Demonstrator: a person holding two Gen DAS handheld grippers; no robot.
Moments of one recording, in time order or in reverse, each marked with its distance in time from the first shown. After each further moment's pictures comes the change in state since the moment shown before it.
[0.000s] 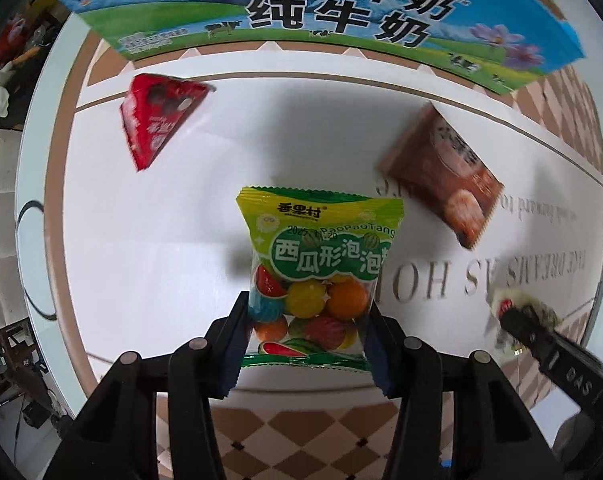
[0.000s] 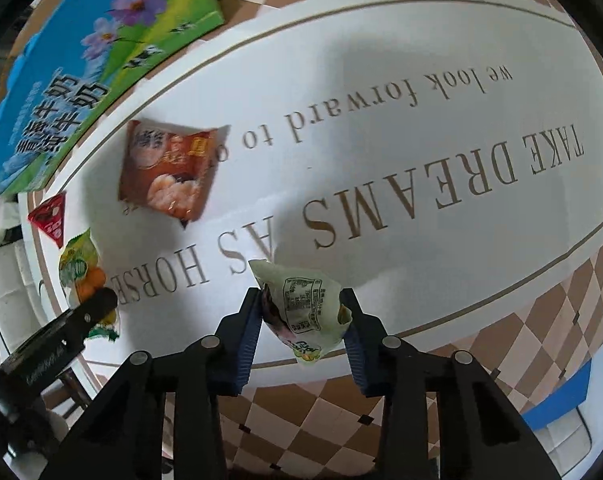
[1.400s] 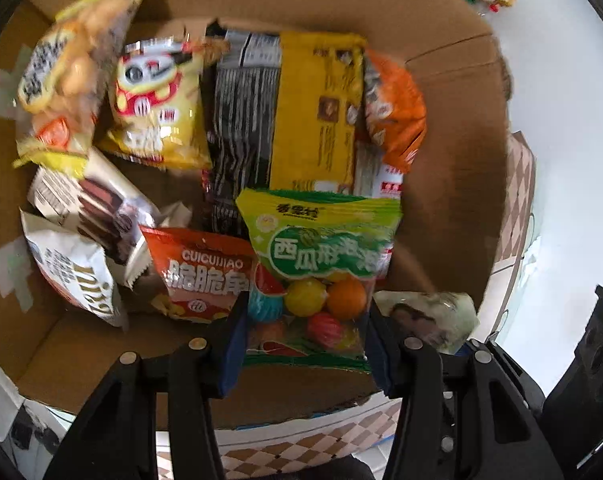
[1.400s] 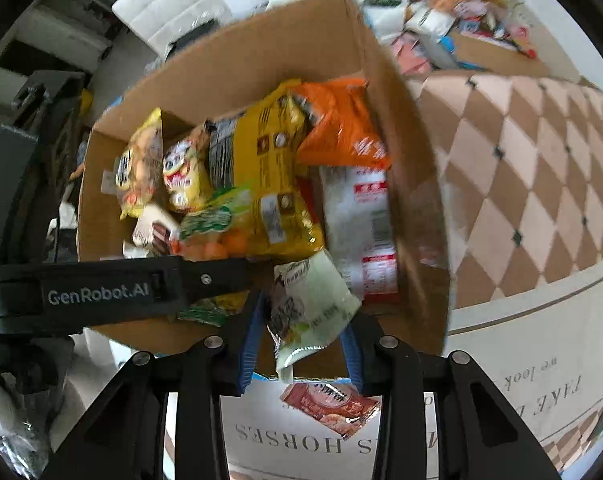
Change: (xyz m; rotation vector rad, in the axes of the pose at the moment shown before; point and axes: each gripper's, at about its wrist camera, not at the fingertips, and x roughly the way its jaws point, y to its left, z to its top) left arm -0.061 -0.021 0.249 0.013 0.201 -0.285; right arm -0.088 0.130 0.192 -0.211 -0.140 0.157
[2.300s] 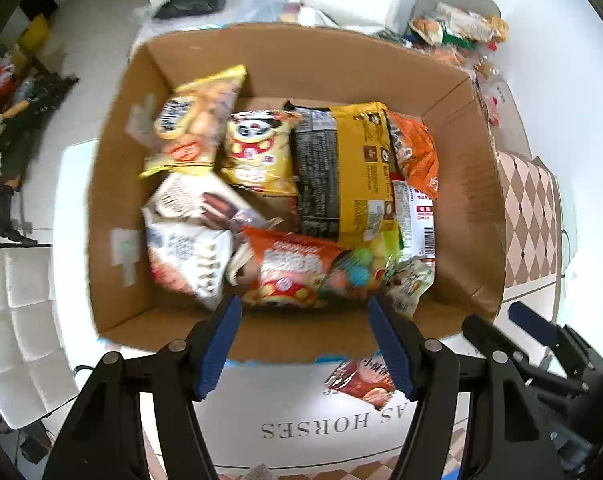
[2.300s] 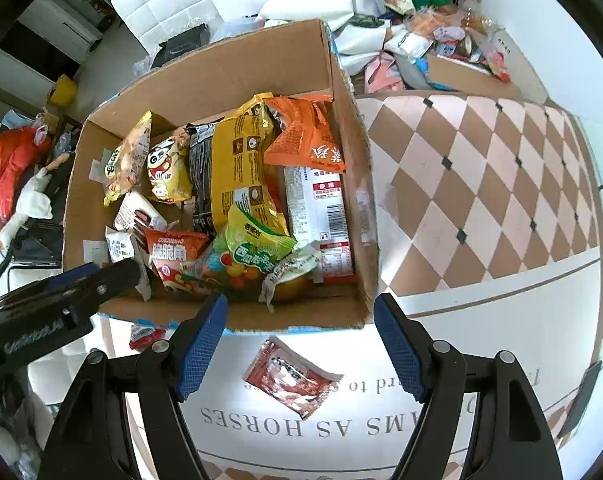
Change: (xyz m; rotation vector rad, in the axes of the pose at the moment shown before) left arm -0.074 0.011 -0.078 0.050 -0.361 0.231; right arm -0.044 -0.001 -0.026 -0.049 -0.080 -0.154
